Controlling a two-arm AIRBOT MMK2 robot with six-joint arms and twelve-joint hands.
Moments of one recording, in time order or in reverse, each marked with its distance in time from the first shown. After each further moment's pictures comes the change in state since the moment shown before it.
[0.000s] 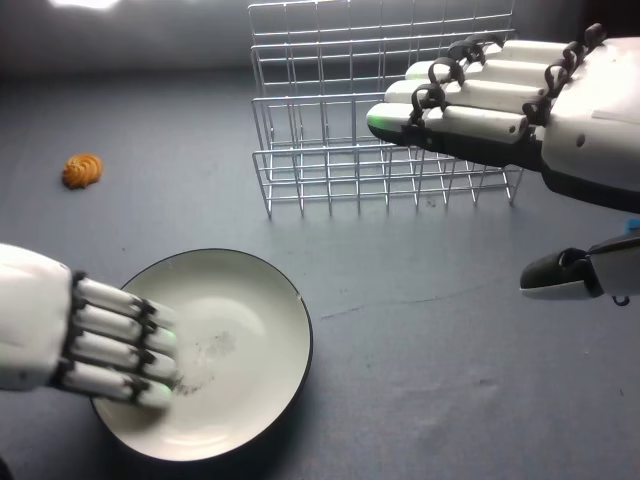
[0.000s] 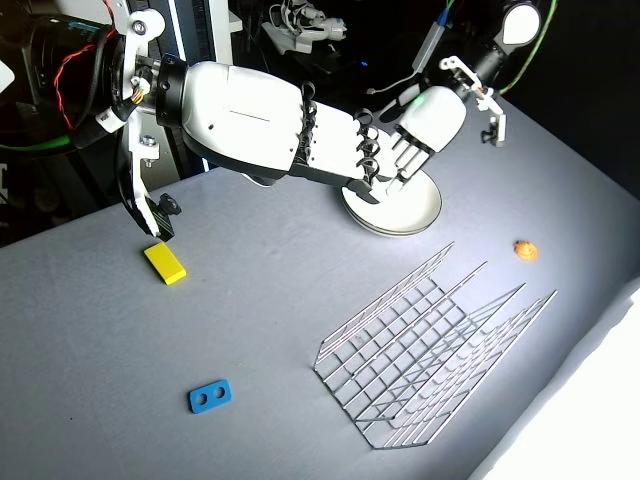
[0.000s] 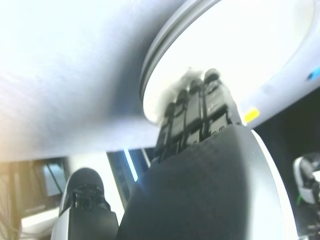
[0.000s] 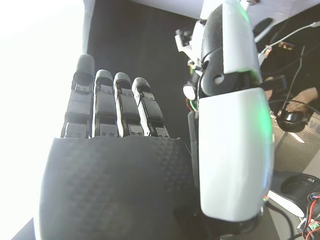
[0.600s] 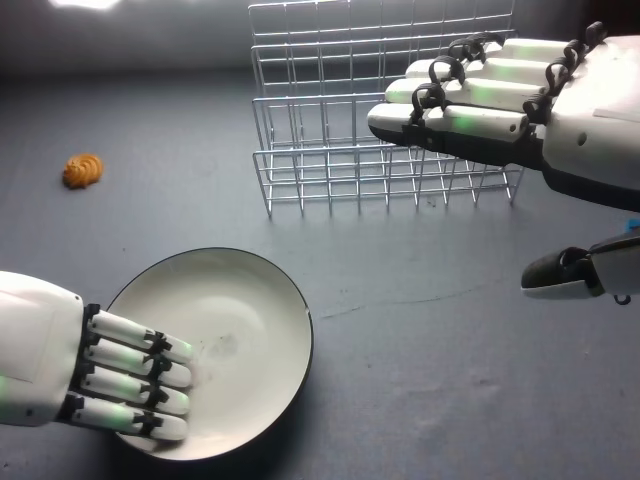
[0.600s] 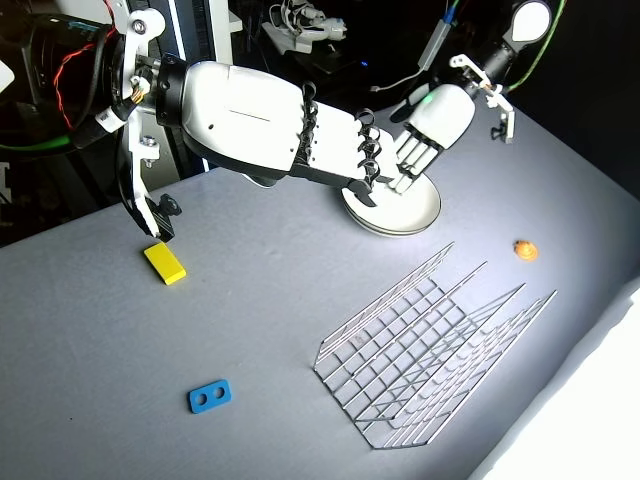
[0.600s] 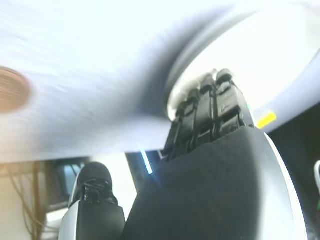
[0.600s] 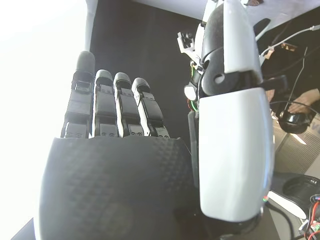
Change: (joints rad) left arm 0.014 -0.003 -0.020 0.054 -0.027 0.002; right arm 0.001 0.000 0.001 0.000 0.002 0.000
